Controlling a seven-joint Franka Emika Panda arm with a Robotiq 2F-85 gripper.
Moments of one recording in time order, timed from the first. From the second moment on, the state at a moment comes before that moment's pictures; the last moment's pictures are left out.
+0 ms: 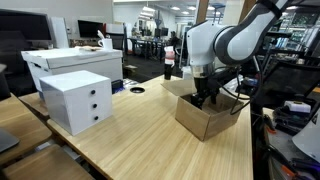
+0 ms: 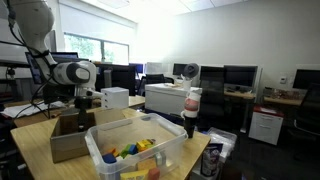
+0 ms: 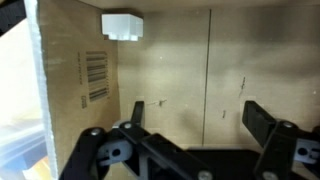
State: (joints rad) arm 0.20 0.18 0.00 -2.50 -0.23 2.37 0.83
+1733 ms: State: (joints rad) arm 0.17 0.18 0.00 -2.49 -0.23 2.34 0.85
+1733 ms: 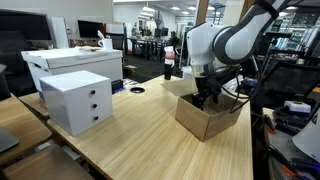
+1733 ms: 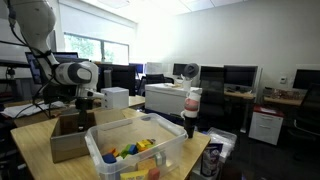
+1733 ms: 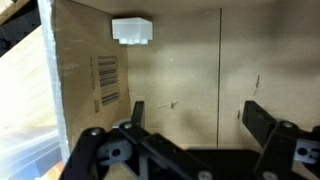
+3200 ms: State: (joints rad) arm 0.18 0.17 0.03 -2.50 -0.24 2.36 0.83
